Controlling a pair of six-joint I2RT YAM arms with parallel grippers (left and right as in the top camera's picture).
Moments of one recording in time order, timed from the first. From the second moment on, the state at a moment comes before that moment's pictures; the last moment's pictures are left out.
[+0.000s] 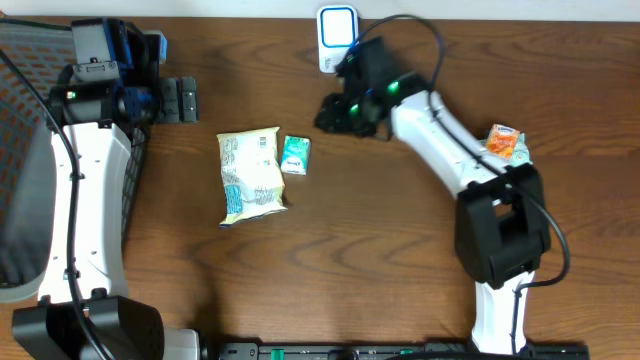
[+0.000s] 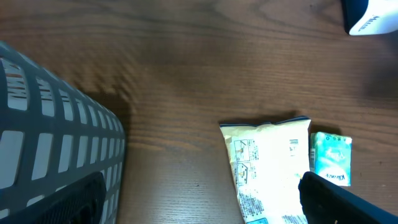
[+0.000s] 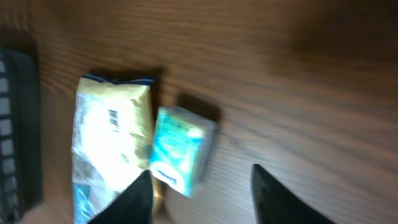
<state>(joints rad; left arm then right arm) 0.12 1.60 1.58 -0.94 0.10 0.09 0.46 2.11 1.69 -0.64 -0.39 0.48</state>
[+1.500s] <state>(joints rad) 0.12 1.60 1.58 -0.94 0.10 0.09 0.61 2.23 1.61 -0.53 -0.30 0.67</state>
